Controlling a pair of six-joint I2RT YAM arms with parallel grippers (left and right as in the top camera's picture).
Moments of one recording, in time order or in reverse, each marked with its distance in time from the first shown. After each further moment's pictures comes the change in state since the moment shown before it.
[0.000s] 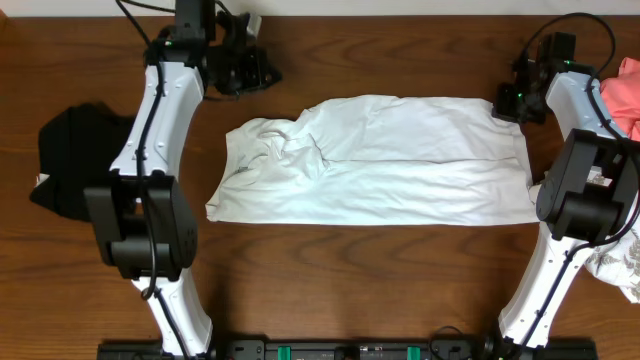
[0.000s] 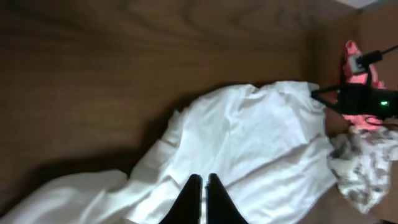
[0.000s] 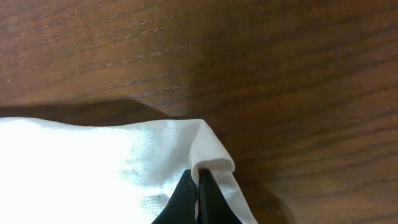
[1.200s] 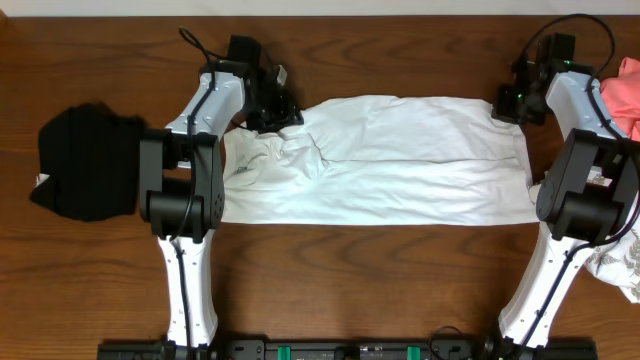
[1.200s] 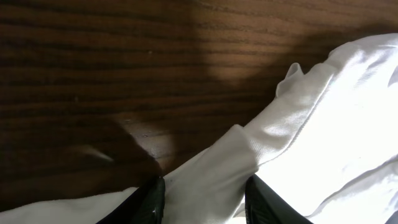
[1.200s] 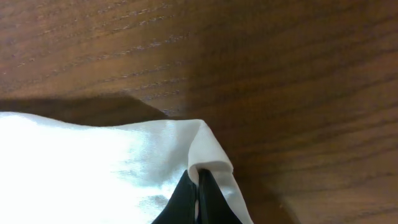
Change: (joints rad) left arm -0.081 0.286 -0.002 -0.027 -0.135 -0.055; right arm 0.000 0.000 0.000 -0.015 0.000 0.000
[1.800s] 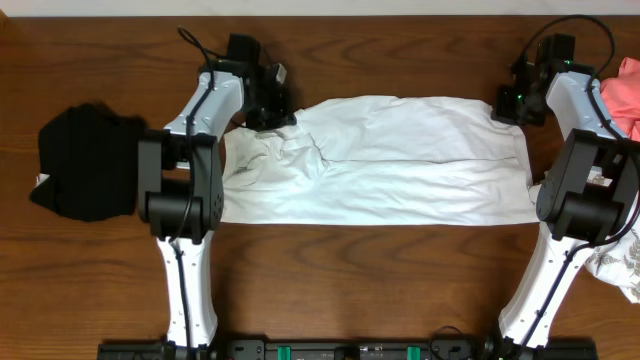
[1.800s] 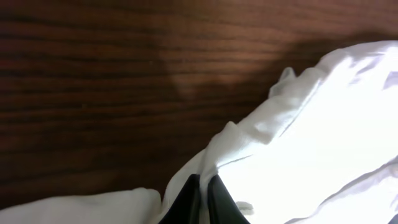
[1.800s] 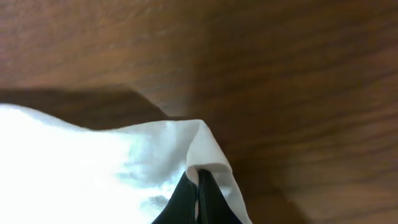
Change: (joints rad) left arm 0.001 -0.023 0.000 0.006 -0.013 0.000; right arm 0.000 -0.002 0.000 -0.028 -0.028 -0.009
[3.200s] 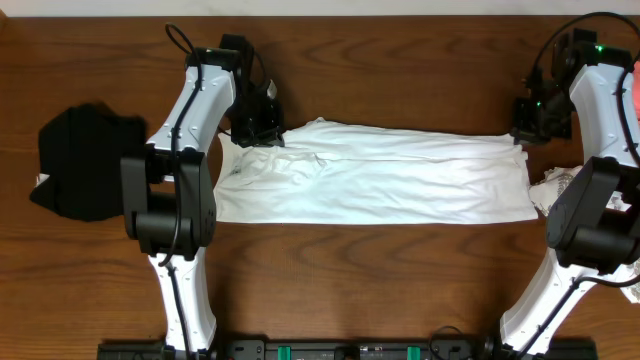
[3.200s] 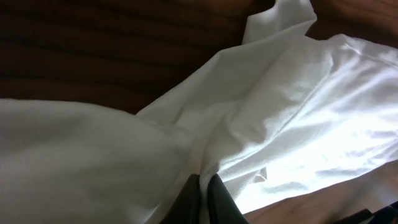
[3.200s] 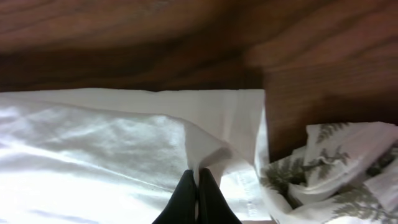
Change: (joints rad) left arm 0.000 -0.120 0.000 -0.378 -0.063 0.000; right arm -0.003 -0.209 0.006 -0.445 0.146 -0.012
